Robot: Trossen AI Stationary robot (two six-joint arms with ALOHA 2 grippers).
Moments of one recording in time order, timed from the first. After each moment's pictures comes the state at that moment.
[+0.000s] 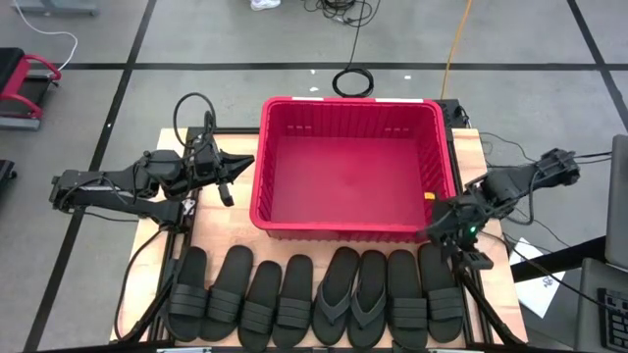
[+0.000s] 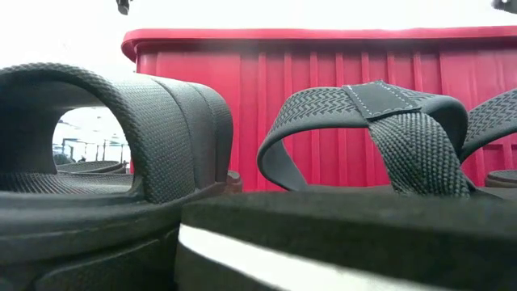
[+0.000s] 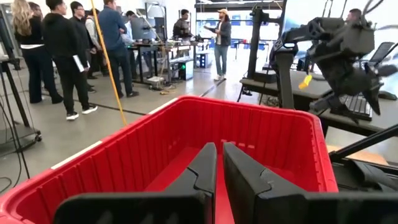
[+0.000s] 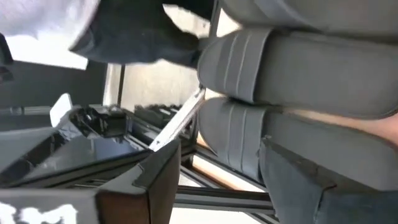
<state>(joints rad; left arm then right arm) 0.00 0.71 0.78 -0.09 -0.35 -0.04 0.43 0.94 1.06 -1.20 -0.60 0.45</state>
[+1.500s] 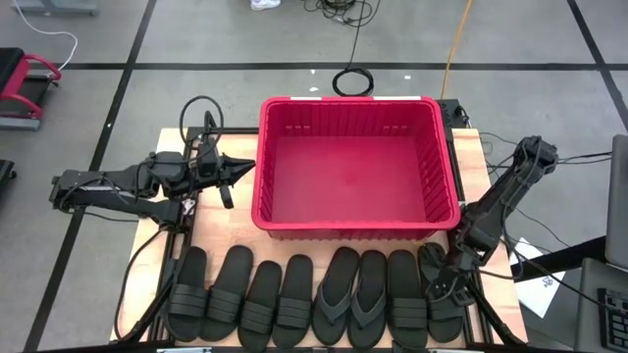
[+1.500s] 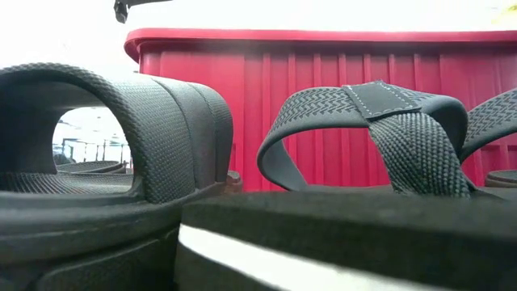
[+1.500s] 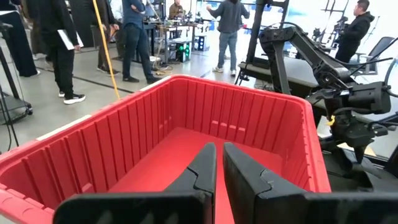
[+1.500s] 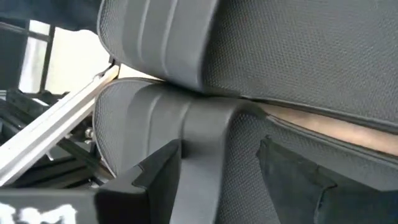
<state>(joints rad) 0.00 0.71 0.78 -0.17 -0.34 -0.14 0.93 1.01 0.50 -0.52 -0.19 0.74</state>
